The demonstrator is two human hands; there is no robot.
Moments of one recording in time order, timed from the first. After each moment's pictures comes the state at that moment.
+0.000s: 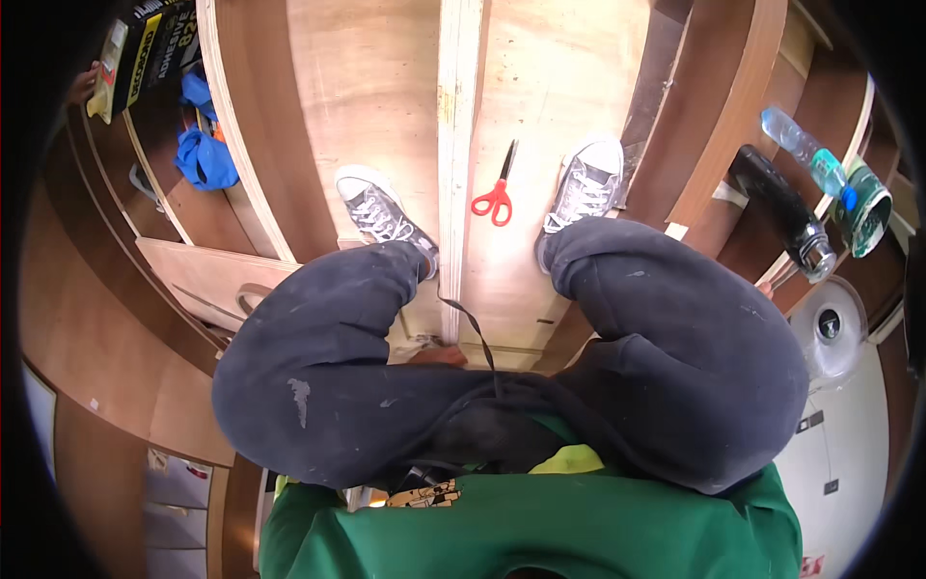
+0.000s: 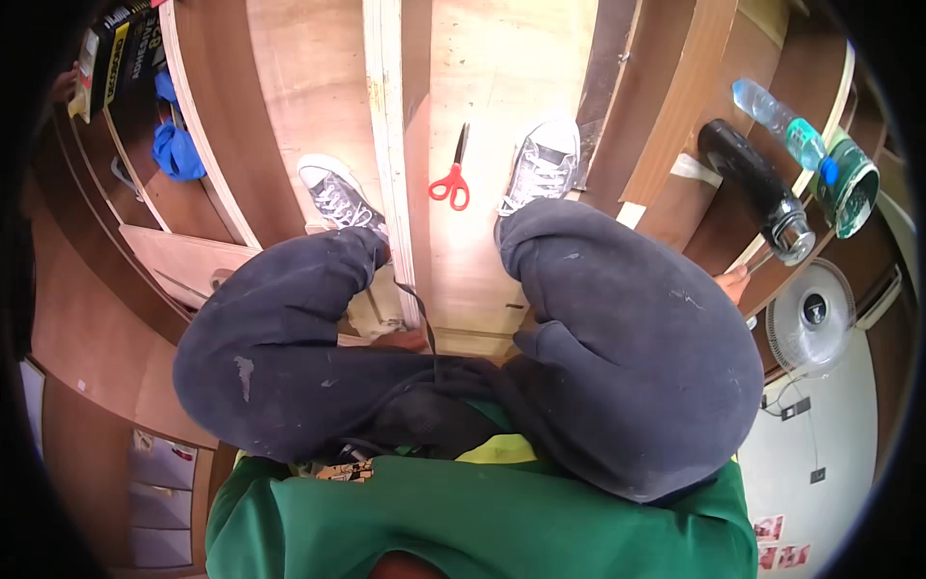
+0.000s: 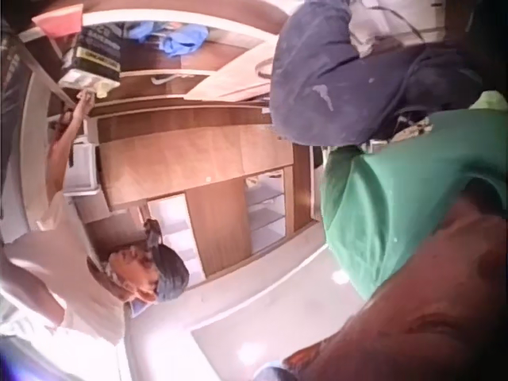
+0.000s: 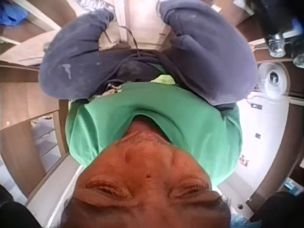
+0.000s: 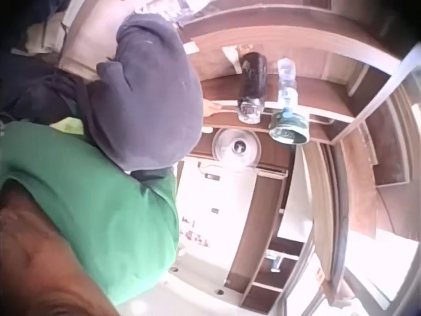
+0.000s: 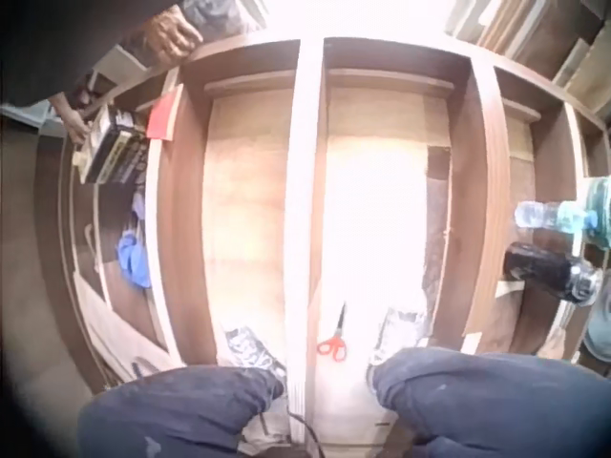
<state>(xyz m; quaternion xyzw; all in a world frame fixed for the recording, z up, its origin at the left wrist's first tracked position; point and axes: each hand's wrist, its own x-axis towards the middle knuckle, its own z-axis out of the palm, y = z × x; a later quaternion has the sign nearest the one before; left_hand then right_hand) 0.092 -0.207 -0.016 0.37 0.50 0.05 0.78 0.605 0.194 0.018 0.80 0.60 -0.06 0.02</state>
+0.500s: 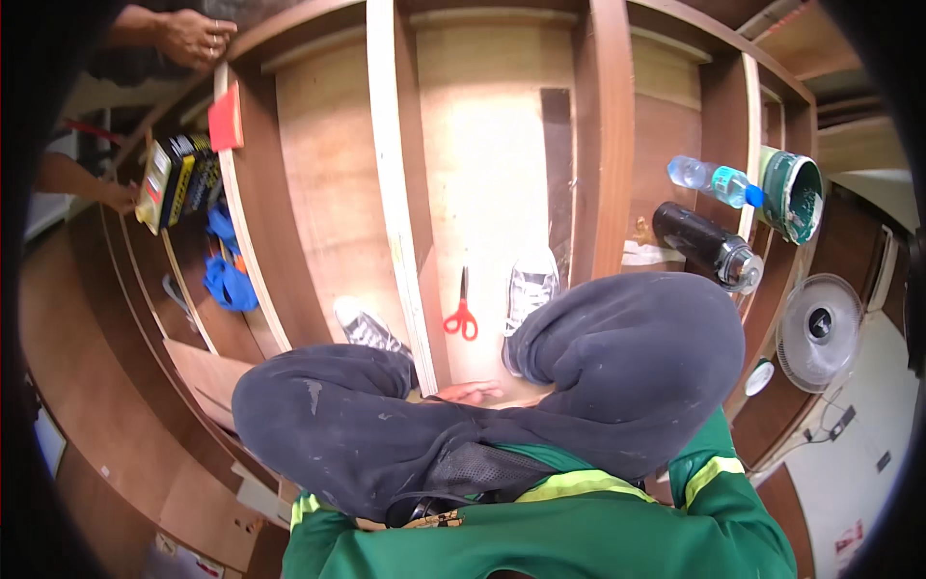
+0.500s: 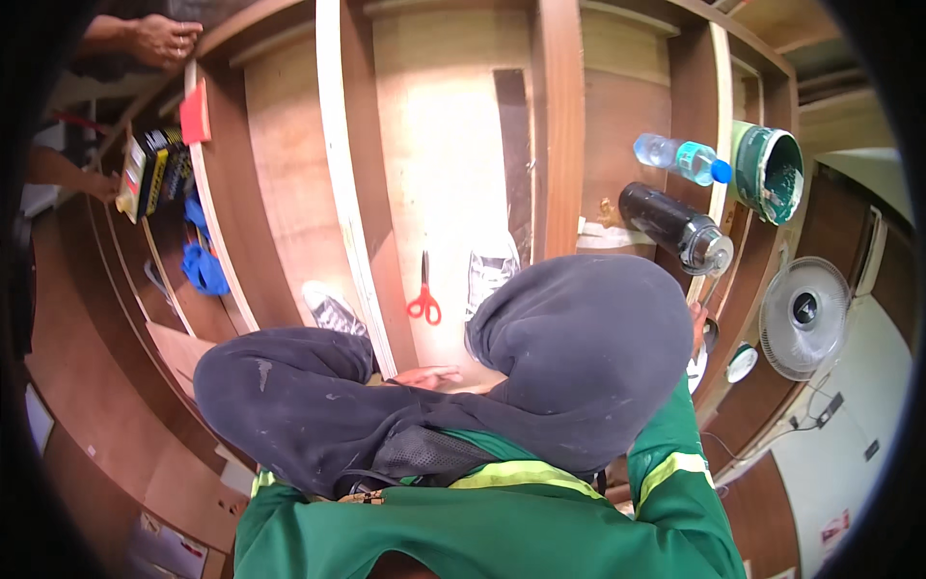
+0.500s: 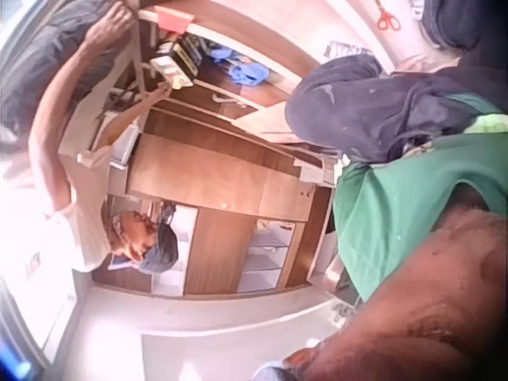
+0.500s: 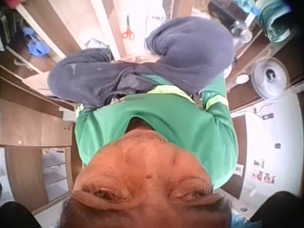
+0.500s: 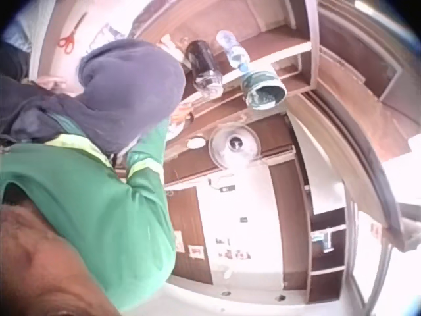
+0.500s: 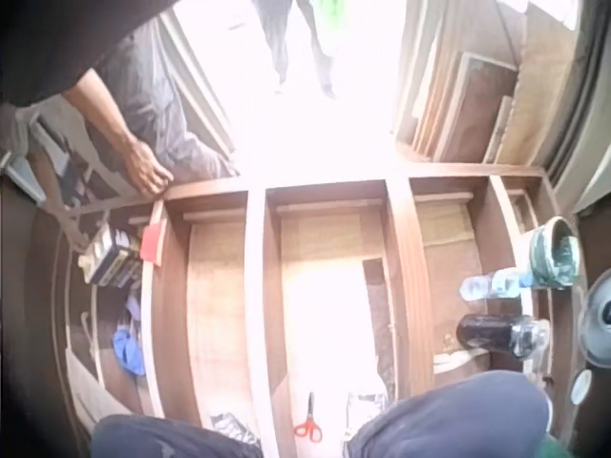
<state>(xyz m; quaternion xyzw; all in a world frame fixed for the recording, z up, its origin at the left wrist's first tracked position) 0.179 -0.194 -0.024 0.05 0.41 0.27 0.87 0.592 0.169 0.042 0.86 0.49 -0.13 0.02</state>
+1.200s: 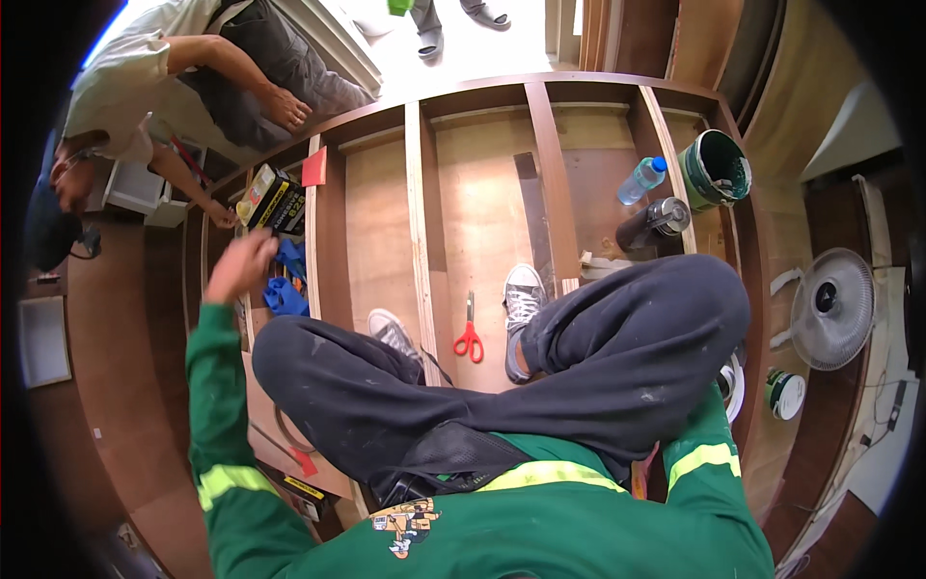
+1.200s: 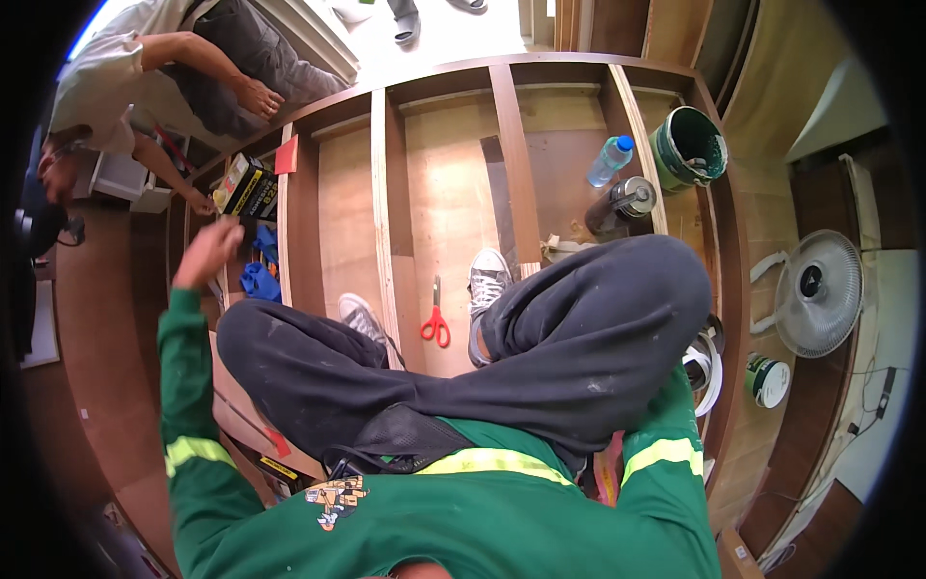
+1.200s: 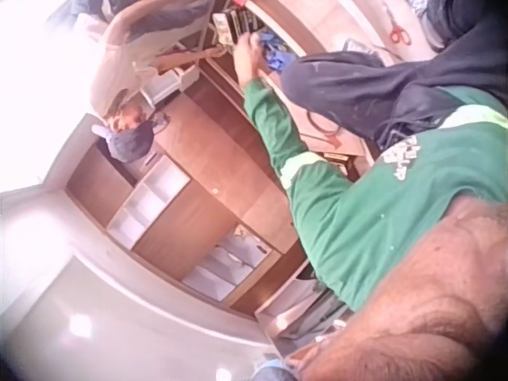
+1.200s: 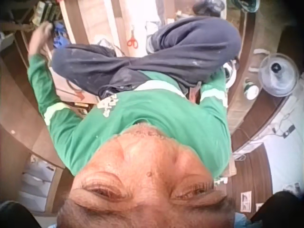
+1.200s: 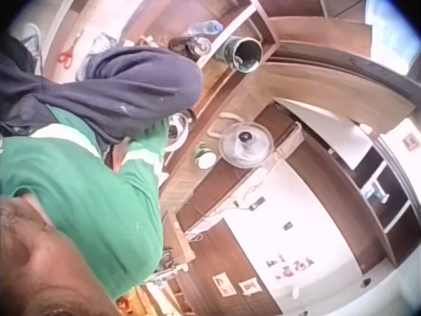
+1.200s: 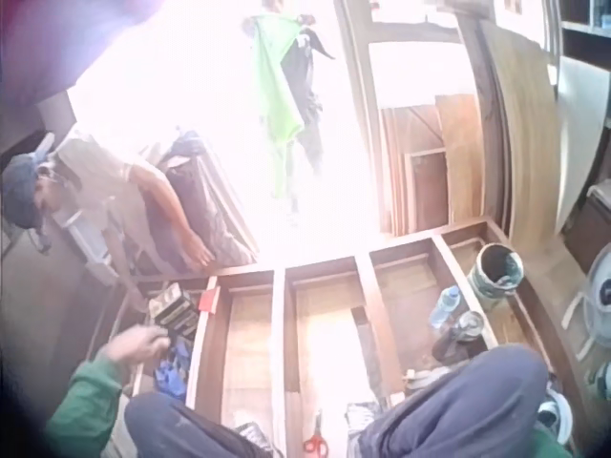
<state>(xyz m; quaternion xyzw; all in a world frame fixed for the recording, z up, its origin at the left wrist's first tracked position) -0.154 -0.085 0.264 0.50 0.85 -0.02 0.17 0.599 0.168 0.004 0.78 0.57 -0.20 -0.15</state>
